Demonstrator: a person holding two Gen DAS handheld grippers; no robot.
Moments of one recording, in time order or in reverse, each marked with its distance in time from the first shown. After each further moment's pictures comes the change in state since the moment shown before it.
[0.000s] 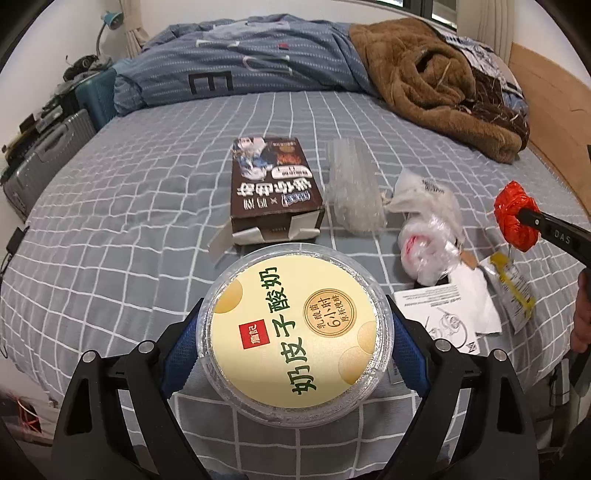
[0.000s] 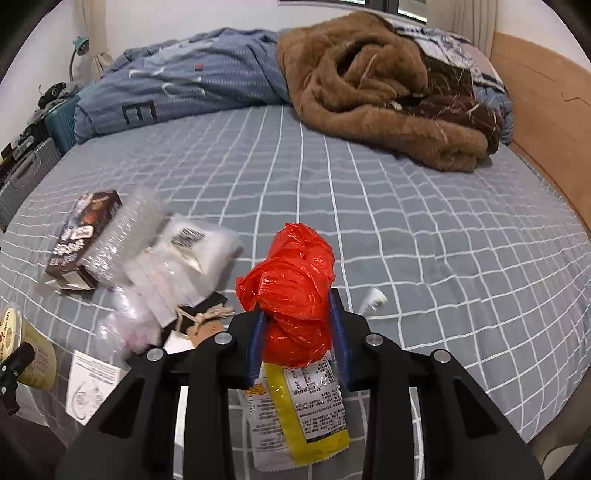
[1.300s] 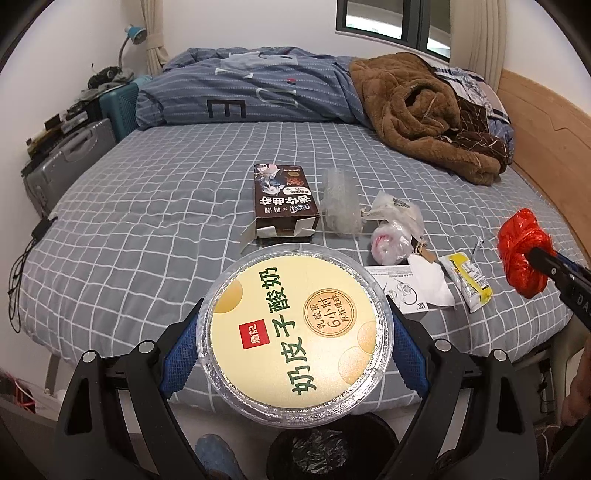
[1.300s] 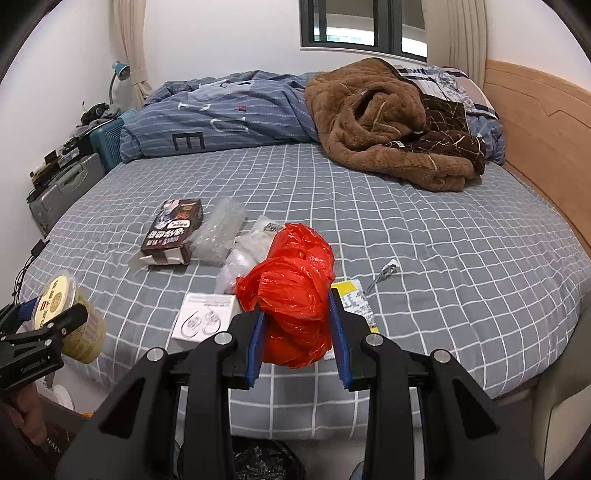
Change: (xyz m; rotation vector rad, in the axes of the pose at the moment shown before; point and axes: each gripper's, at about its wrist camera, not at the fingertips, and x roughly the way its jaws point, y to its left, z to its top) left arm -0.103 0.005 -0.044 -0.040 -0.098 -0.012; right arm -0.155 0.046 -0.073 -0.003 -0.117 0.073
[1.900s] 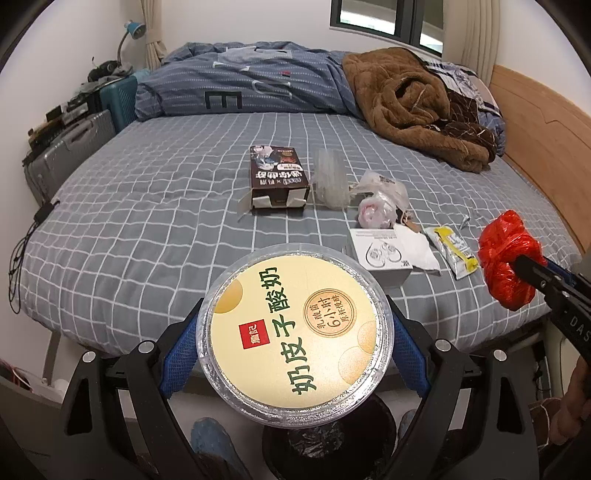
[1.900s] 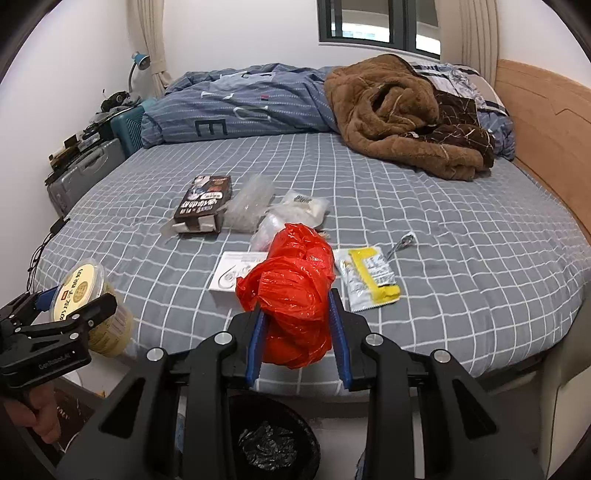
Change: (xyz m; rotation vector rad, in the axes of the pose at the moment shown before) left arm -0.025 0.000 -0.042 0.001 0.023 -0.024; right arm -0.033 0.027 -0.043 -0.027 0.030 0.047
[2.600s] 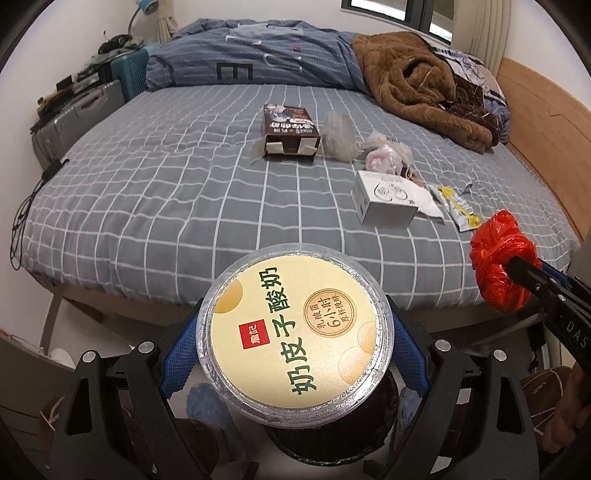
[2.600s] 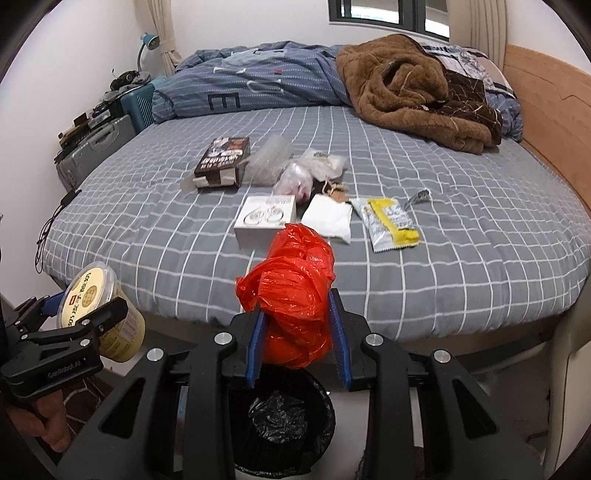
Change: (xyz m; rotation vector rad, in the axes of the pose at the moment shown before) left arm -0.012 0.012 -0.063 -0.039 0.071 0.005; right arm -0.010 0.021 -0.057 -0.011 0.079 0.024
